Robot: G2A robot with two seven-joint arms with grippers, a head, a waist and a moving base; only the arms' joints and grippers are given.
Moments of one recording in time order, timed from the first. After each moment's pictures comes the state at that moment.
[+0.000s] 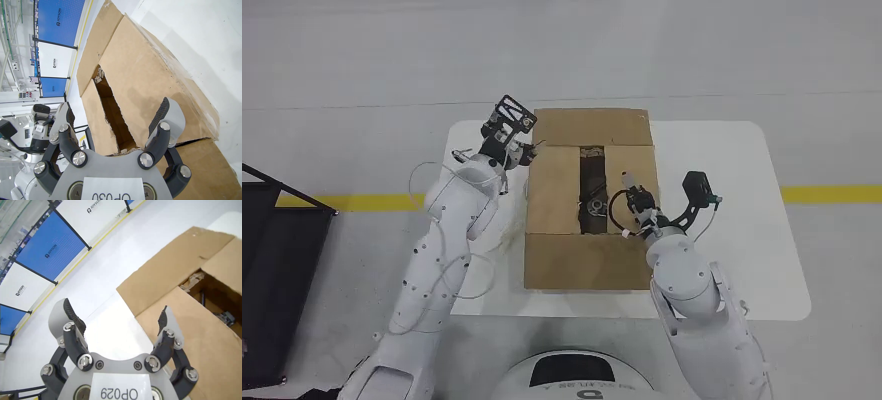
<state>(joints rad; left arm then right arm) 1.21 -1.42 -1.30 -1.73 1.73 -0.27 -0.50 -1.64 -1.40 1.25 -2.13 -0.47 0.81 0.21</state>
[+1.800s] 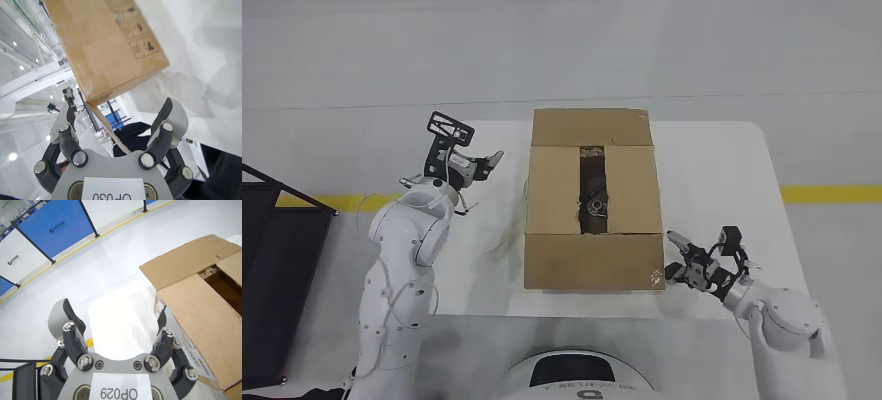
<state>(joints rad) 1.39 -1.39 -1.50 -1.88 1.58 -0.29 -0.53 -1.89 -1.30 1.84 -1.84 0.18 0.26 1.03</state>
